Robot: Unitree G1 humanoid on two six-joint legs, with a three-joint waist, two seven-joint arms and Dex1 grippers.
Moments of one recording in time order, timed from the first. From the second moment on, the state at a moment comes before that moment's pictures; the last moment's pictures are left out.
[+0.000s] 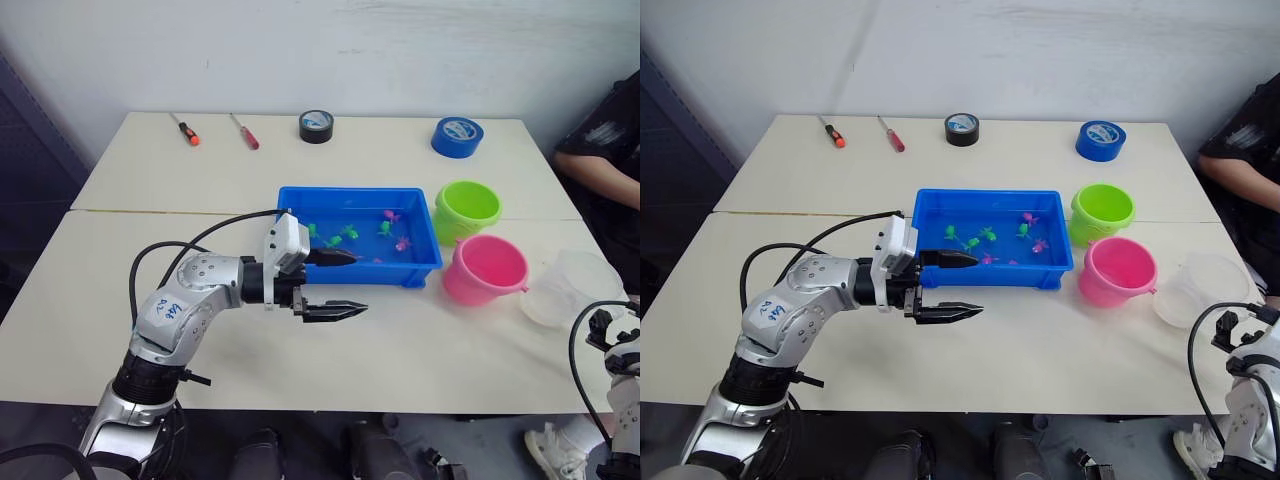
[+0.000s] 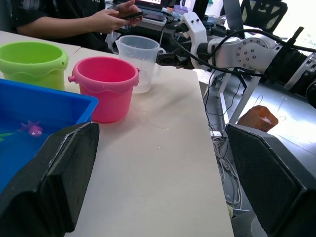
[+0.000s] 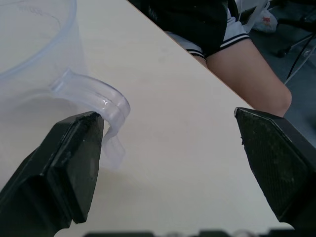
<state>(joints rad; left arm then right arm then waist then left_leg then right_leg) -0.51 0.46 -0.15 -0.28 -0.52 0.63 -0.94 -0.01 -0.44 -0.71 0.02 0.40 0.51 -0.03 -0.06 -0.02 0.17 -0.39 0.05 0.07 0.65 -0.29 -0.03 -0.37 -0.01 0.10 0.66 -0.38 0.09</state>
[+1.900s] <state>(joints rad) -0.62 0.46 -0.13 -0.18 -0.53 0.63 -0.94 0.01 -0.74 -0.47 -0.12 0.05 0.30 0.12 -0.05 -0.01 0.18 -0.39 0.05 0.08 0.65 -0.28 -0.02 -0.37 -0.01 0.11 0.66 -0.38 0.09</state>
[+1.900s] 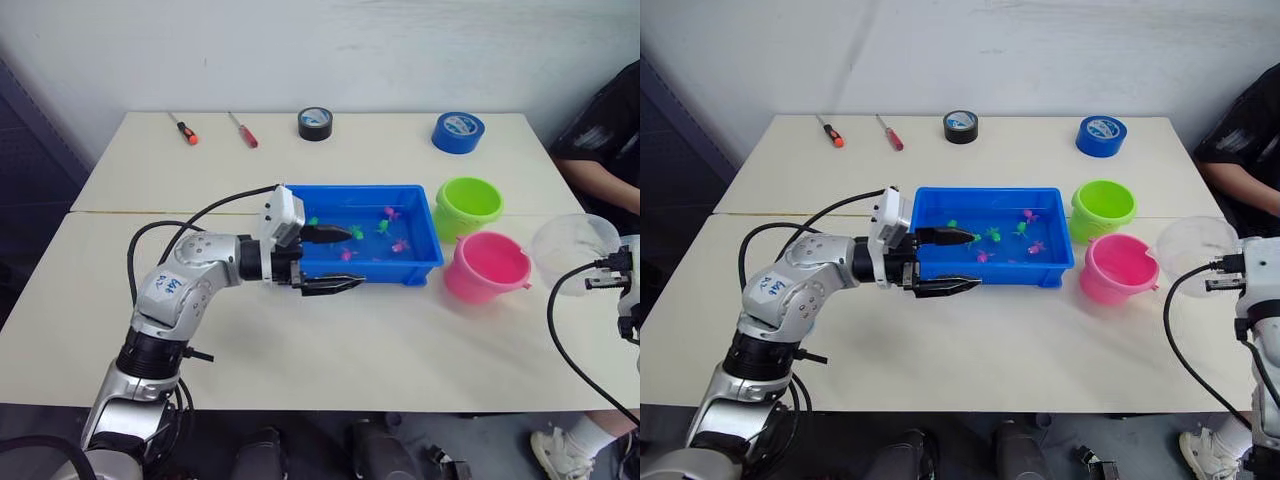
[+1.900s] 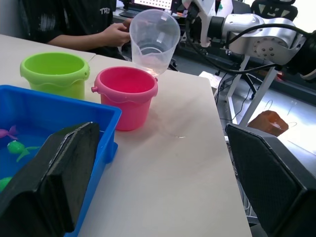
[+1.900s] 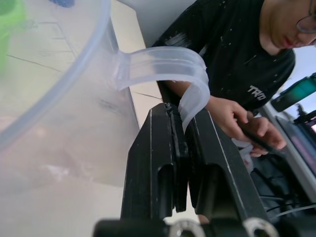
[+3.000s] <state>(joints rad) -0.64 0.41 -0.14 -0.15 -0.49 0.58 -0.91 -0.10 -0.94 -0.26 0.05 -0.47 0.02 0.07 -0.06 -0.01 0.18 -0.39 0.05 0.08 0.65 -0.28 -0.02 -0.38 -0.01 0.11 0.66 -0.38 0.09</state>
